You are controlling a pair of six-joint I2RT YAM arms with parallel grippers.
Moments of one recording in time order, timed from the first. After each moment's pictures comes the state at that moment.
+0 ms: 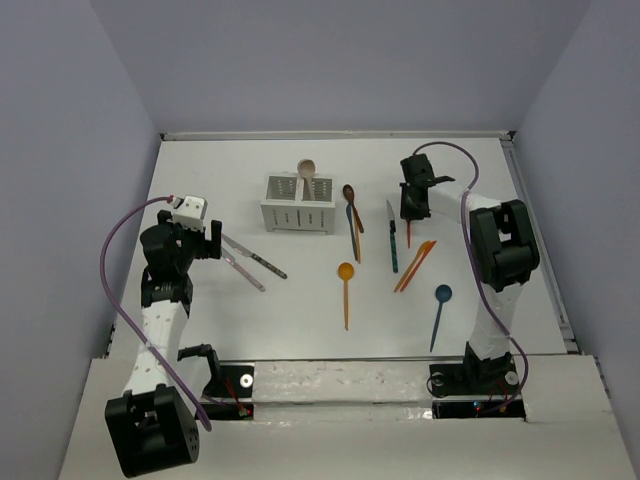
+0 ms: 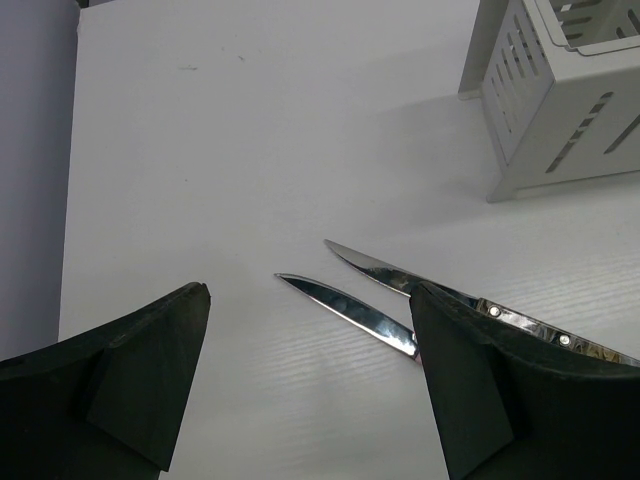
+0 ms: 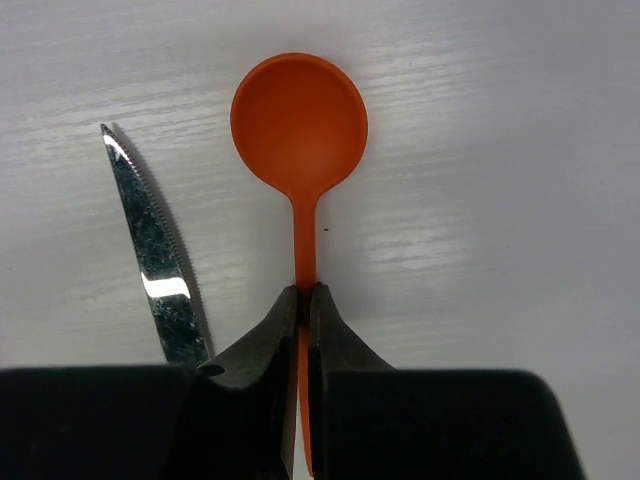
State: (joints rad) left arm 0.19 0.86 0.47 0.07 0.29 0.25; right arm 0.26 2.00 1.39 -0.42 0.23 0.31
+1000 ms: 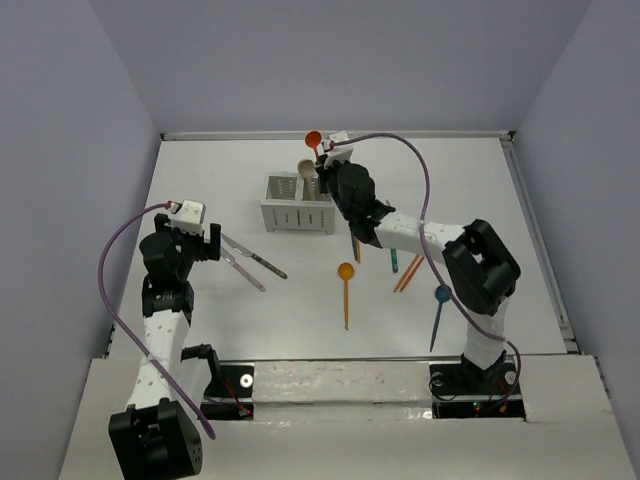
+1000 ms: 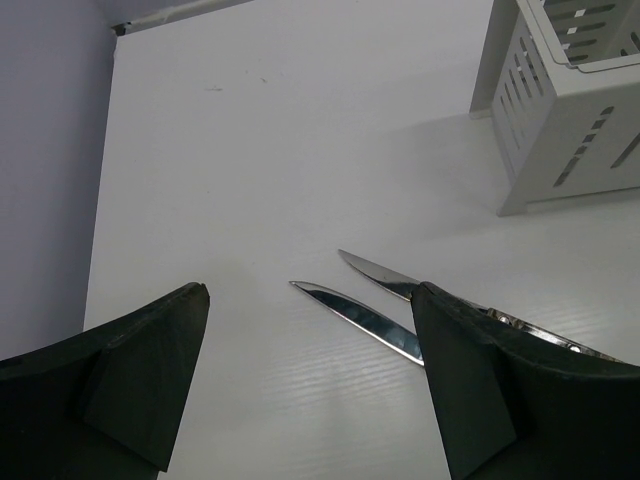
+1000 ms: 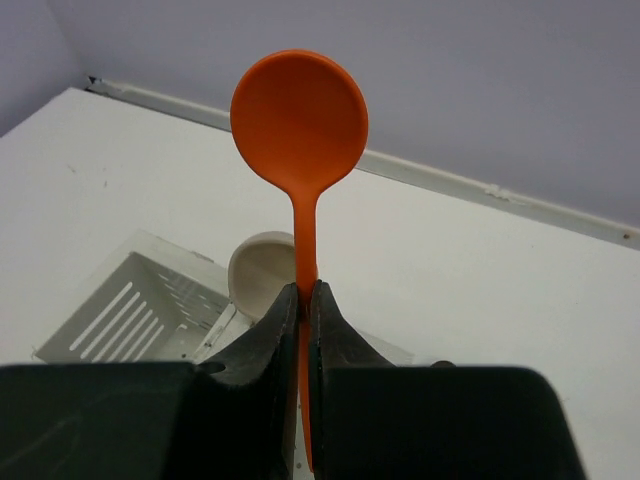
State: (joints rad) left arm 0.19 0.78 0.42 0.11 0.27 0.25; right arm 0.74 1.90 1.33 0.59 0.37 0.00
